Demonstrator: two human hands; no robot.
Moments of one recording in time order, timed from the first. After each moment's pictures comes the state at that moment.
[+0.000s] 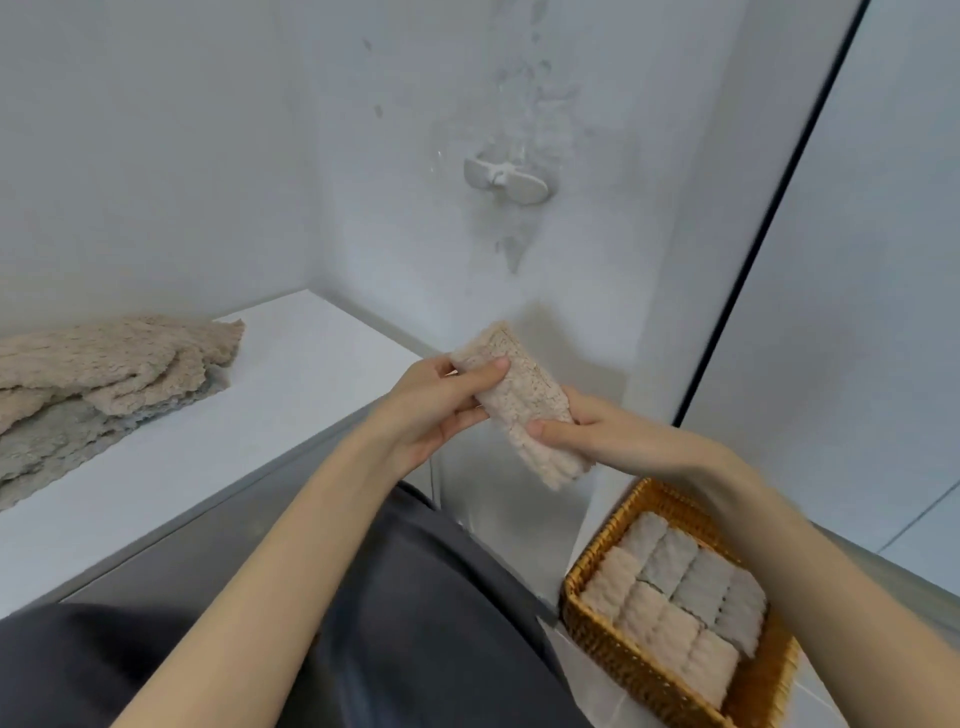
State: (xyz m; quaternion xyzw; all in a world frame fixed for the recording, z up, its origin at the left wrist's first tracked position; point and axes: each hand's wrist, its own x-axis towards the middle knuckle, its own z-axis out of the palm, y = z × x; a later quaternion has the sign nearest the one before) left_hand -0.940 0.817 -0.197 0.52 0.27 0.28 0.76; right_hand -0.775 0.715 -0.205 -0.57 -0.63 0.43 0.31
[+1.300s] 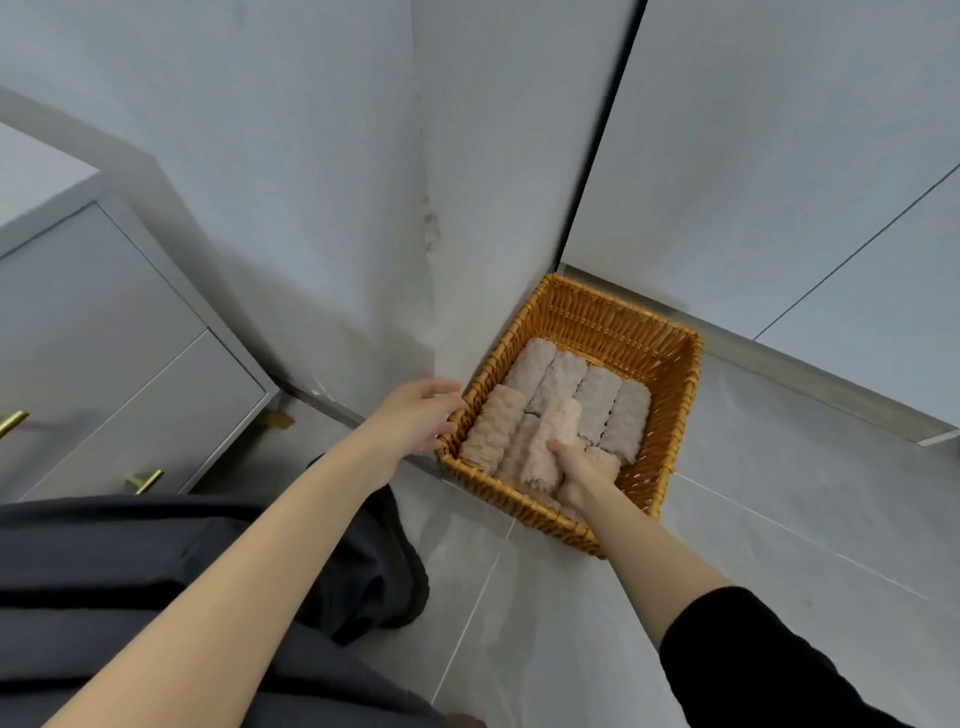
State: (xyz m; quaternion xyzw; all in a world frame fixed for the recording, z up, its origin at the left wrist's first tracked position) left_hand -0.793 0.769 -0.402 0.62 0.45 -0.04 0.64; right_hand -0.634 0.635 -0.577 -0.63 0.22 0.49 0.57
